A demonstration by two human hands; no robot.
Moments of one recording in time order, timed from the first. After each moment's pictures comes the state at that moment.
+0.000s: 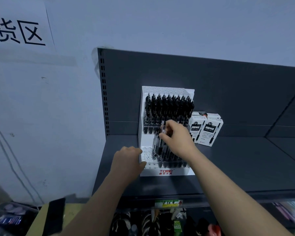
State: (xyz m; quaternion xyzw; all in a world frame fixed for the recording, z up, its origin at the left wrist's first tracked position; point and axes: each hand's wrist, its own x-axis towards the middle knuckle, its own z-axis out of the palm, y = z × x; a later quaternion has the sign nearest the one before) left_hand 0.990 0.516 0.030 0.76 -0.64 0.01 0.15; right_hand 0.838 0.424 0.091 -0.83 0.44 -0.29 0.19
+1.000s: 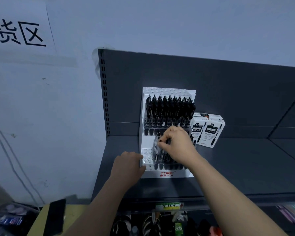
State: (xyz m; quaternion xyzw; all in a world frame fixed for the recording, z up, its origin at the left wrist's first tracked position) left_hand 0.992 0.515 0.022 0.76 -0.64 -0.02 0.14; right_hand 0.838 0.429 0.086 -0.86 0.43 -0.24 0.12
